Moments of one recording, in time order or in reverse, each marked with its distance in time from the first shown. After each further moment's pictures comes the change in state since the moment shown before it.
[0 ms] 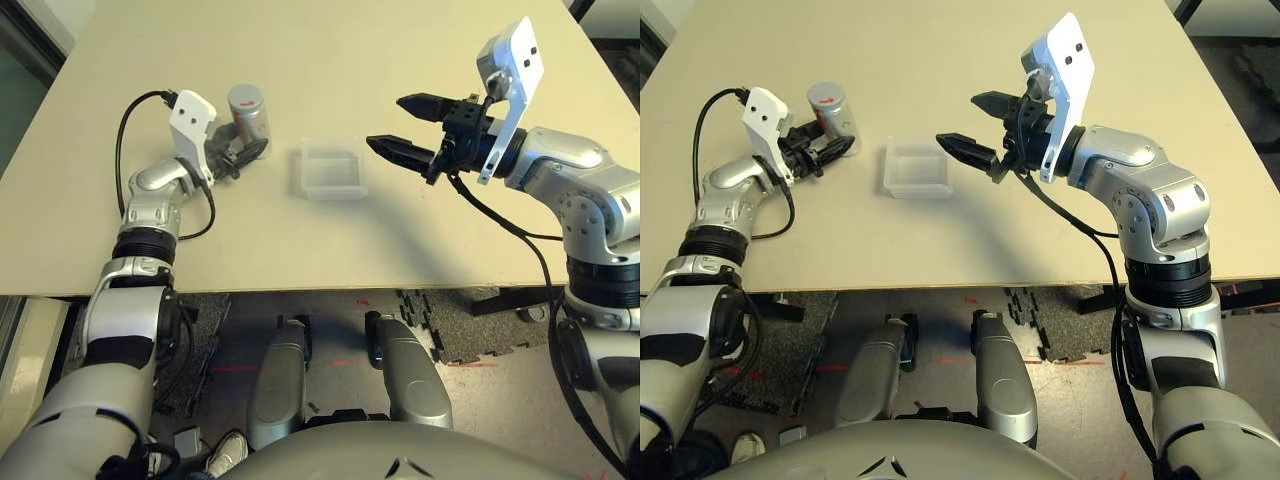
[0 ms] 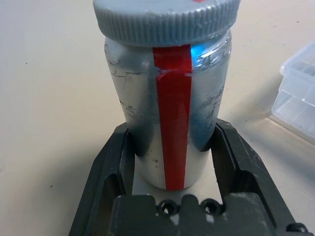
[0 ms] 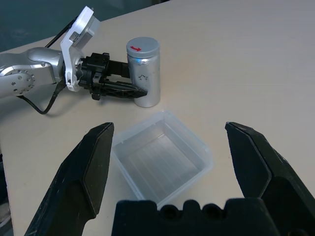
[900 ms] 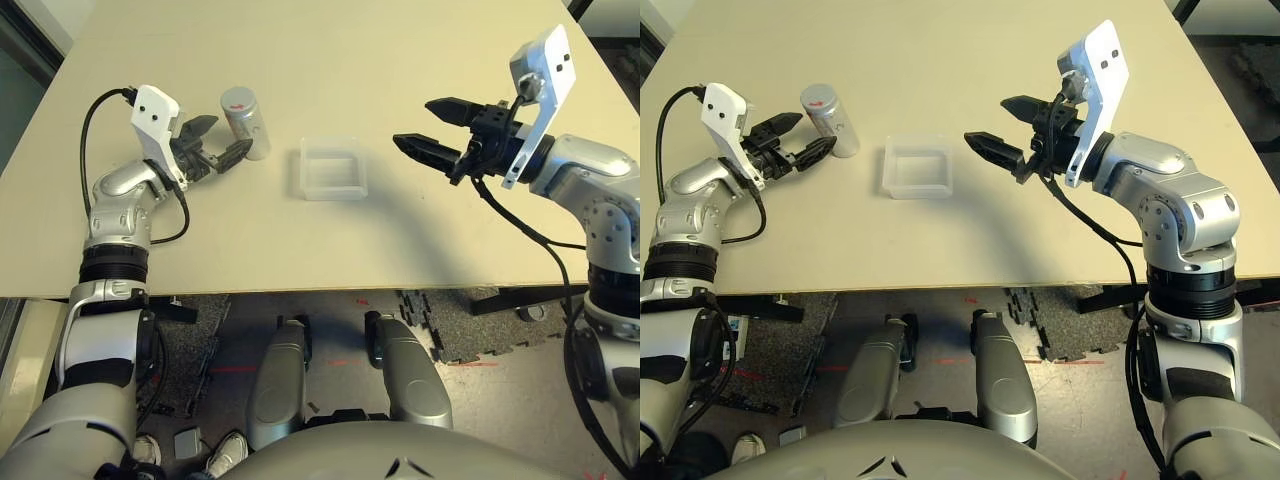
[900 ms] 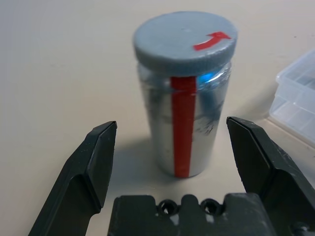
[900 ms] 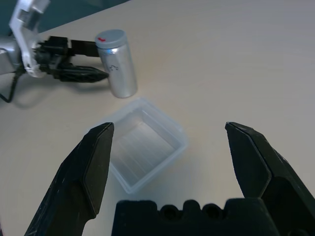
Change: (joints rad) left arm 0.138 0.073 0.037 -0.289 -0.084 0.172 0.007; right arm 0.032 -0.051 -0.058 -0.006 0.031 0.023 -0.005
